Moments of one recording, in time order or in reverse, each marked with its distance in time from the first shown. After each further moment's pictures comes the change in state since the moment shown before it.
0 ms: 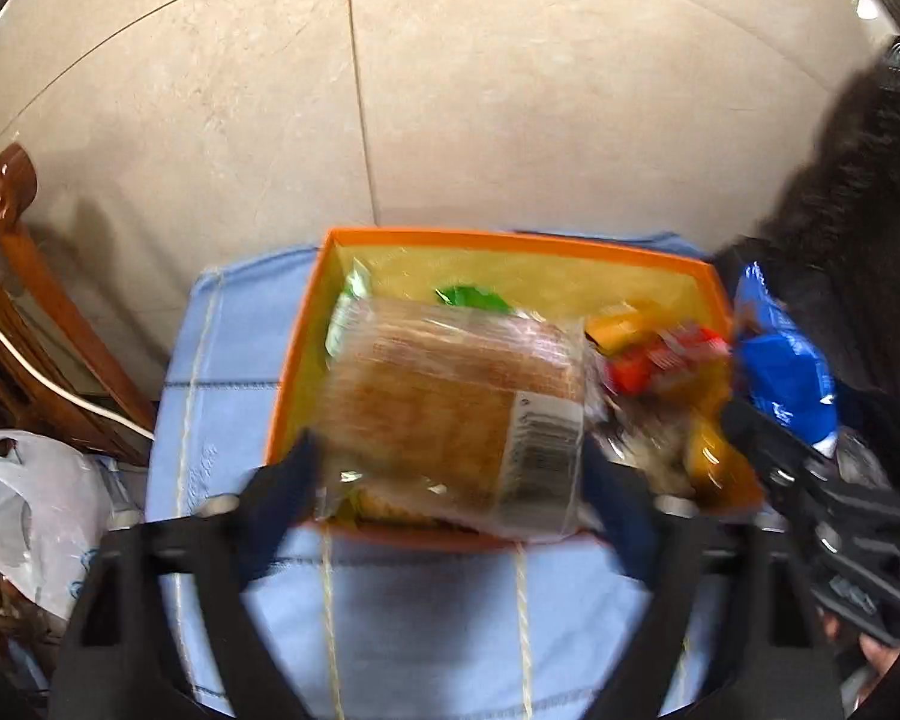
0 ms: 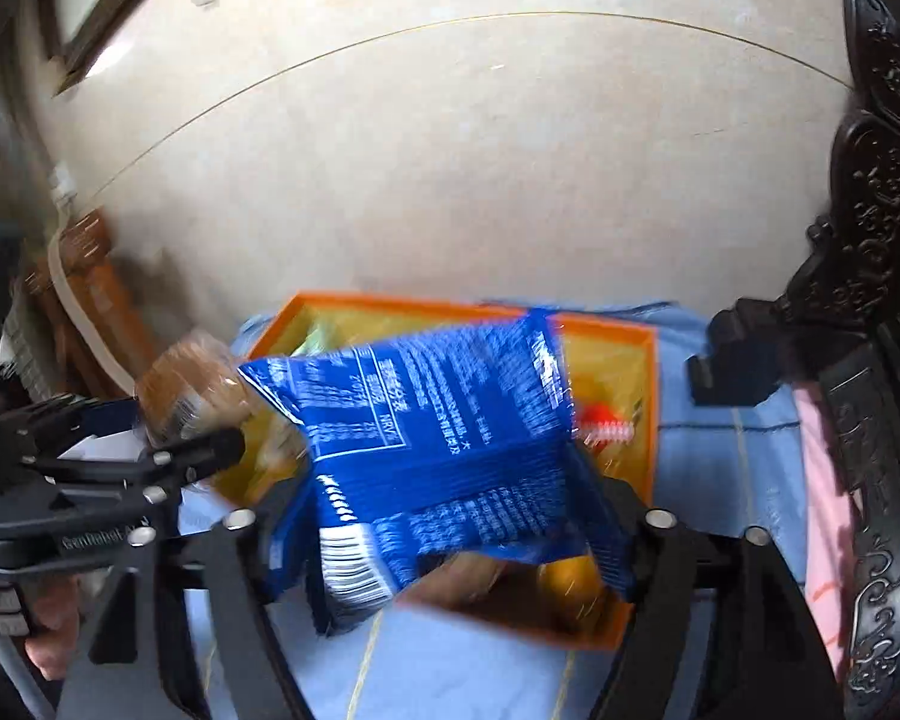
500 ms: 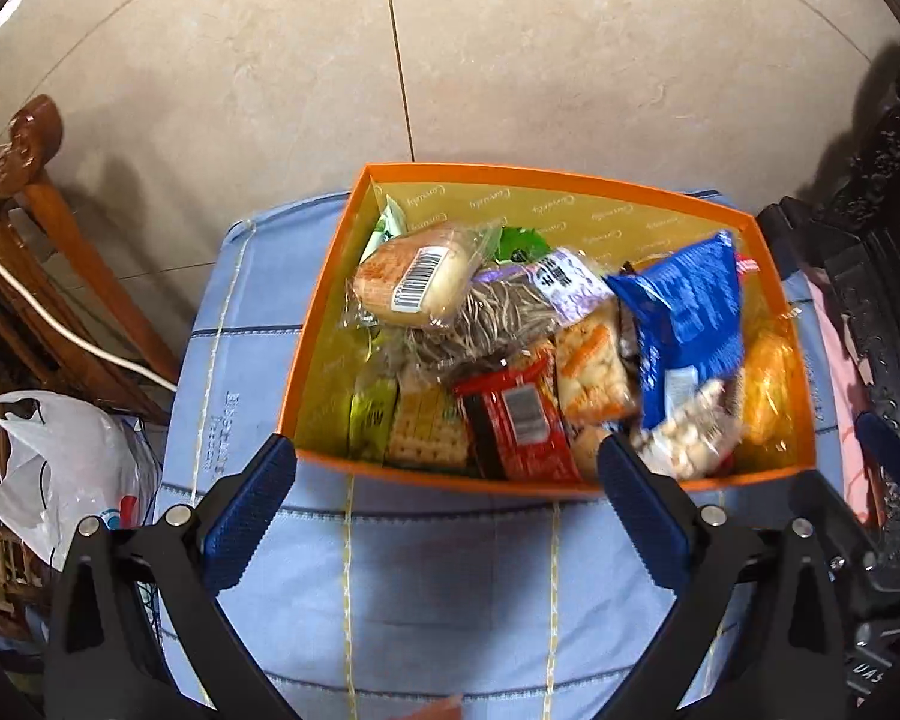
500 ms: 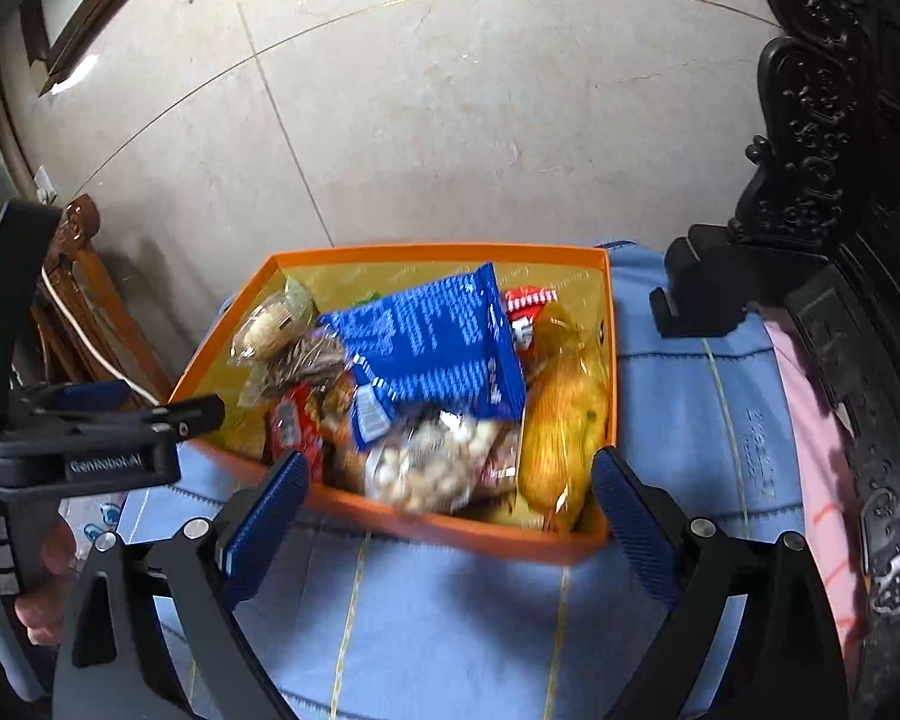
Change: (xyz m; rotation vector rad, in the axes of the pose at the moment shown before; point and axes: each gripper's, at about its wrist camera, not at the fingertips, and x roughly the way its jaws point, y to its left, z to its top) left arm -0.003 0.008 -0.045 -0.019 0.050 0.034; right arm -0.024 -0.005 -0.065 0.038 0.013 -0.031
